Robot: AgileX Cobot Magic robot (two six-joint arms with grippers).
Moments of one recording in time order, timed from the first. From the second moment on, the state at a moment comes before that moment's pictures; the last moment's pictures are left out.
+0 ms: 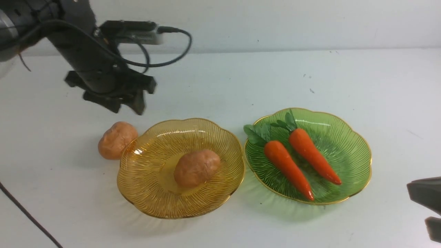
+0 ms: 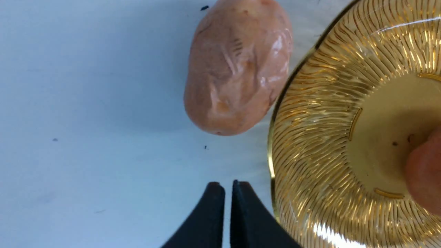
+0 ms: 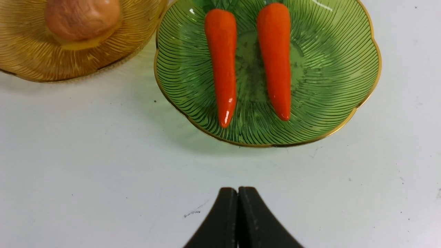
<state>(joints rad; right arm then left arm) 0.34 0.79 -0.70 0.15 0.85 -0.12 0.00 1.89 -1.65 -0.13 1.22 0.06</state>
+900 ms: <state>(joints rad) 0.34 0.79 -0.70 0.13 0.85 -0.12 -0.01 2.13 -1.66 -0.17 0.96 0.06</state>
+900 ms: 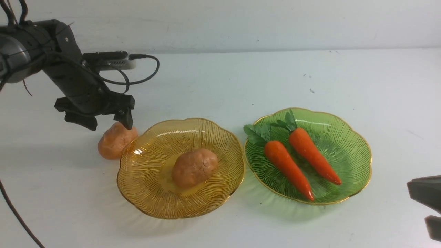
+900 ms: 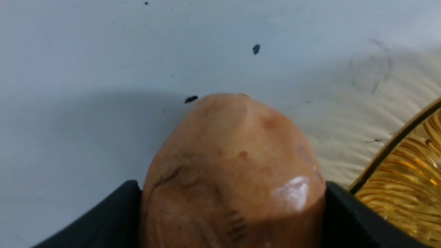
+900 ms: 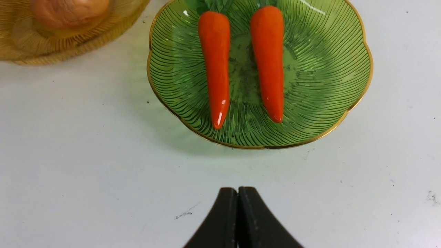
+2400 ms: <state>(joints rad) 0.34 0.61 -0.87 0.10 1.12 -0.11 -0.26 2.12 -1.84 -0.07 1.23 0.04</state>
